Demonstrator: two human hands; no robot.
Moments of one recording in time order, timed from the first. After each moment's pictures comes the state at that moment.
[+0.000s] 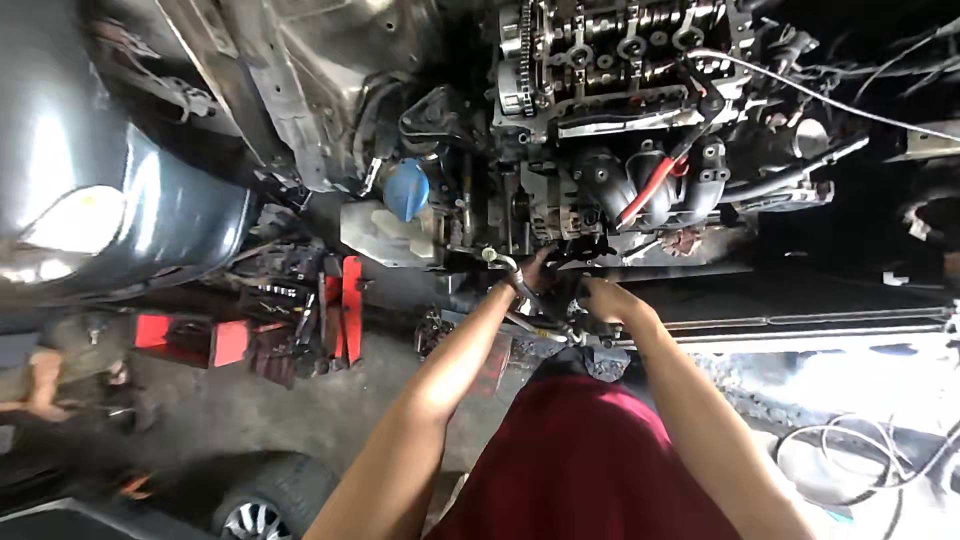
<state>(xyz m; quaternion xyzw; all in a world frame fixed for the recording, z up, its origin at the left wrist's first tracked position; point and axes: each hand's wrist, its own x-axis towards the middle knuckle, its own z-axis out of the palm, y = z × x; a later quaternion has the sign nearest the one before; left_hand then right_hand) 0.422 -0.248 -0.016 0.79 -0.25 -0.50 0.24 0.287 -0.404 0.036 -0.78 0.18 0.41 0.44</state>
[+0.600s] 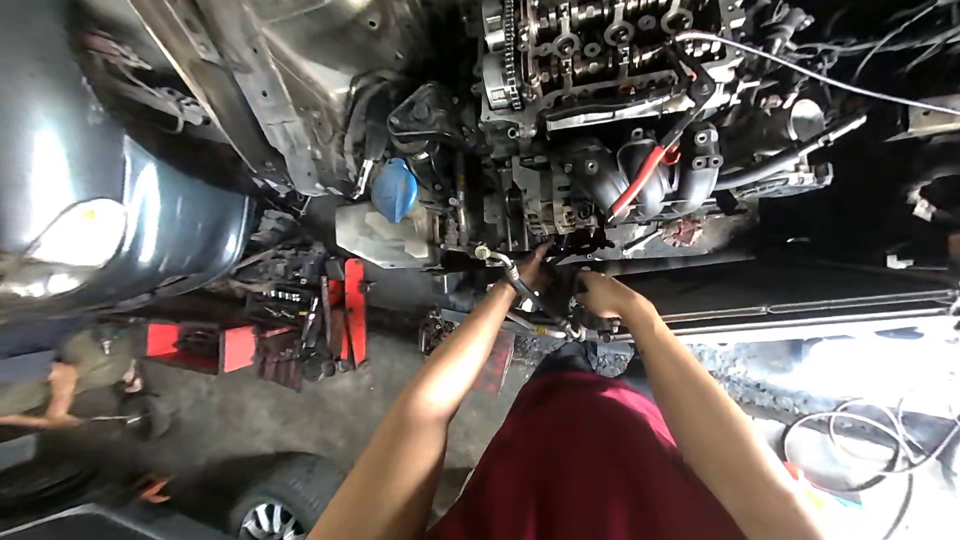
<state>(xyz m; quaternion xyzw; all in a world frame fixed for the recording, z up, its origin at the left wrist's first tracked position) 0.419 -0.250 -0.028 0.81 -0.28 -0.47 0.20 0.284 -0.402 0.028 -0.79 0.18 0.40 0.43</state>
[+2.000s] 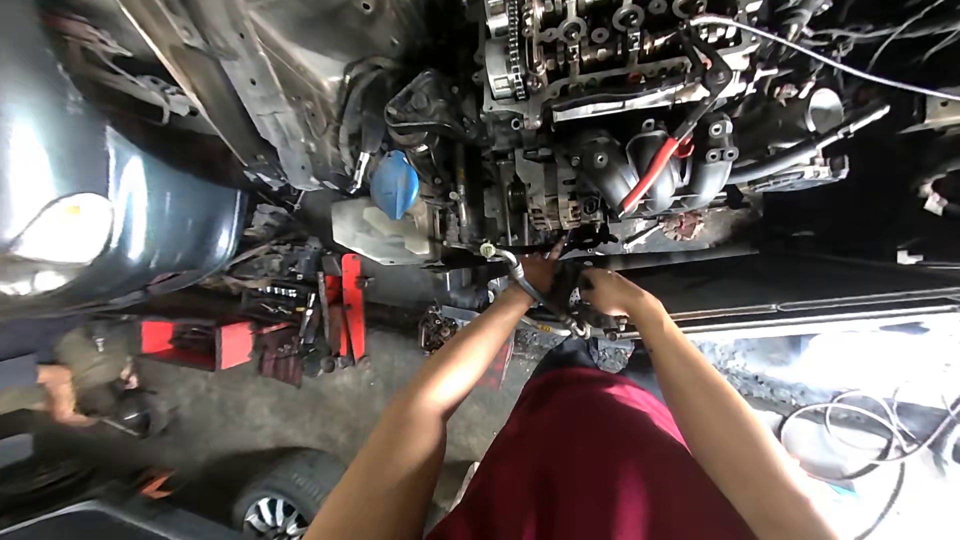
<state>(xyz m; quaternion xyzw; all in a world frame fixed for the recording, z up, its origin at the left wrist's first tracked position) 0.392 -0.276 0.019 0.84 -0.33 -0.41 -0.14 0.282 -0.402 0.024 -0.79 0.17 0.38 0.44</state>
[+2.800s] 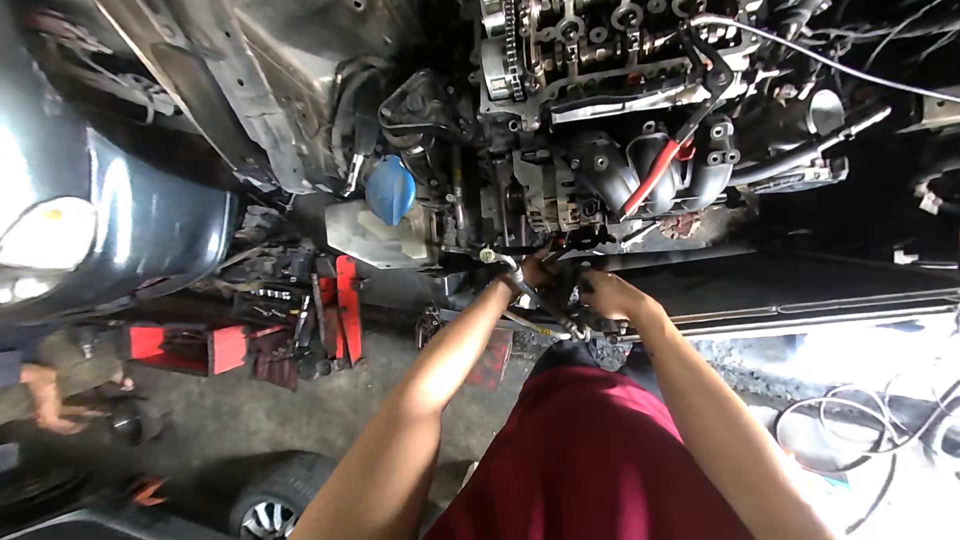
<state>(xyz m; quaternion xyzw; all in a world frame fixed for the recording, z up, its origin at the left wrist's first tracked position) 0.419 -0.240 -0.036 0.69 -0.14 -0.61 0.38 0.285 -0.403 0.036 -0.78 0.18 0.41 0.44</state>
